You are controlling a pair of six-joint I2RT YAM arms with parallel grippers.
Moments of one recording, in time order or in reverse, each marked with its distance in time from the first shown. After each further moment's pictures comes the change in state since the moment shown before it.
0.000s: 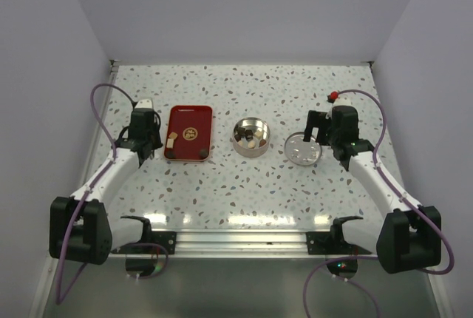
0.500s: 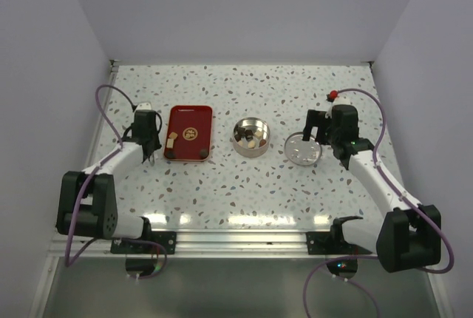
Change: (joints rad) left arm 0.037 0.156 -0.039 0.137 -0.063 0.002; right arm 0.000 0.006 0.009 -0.002 -0.023 0.003
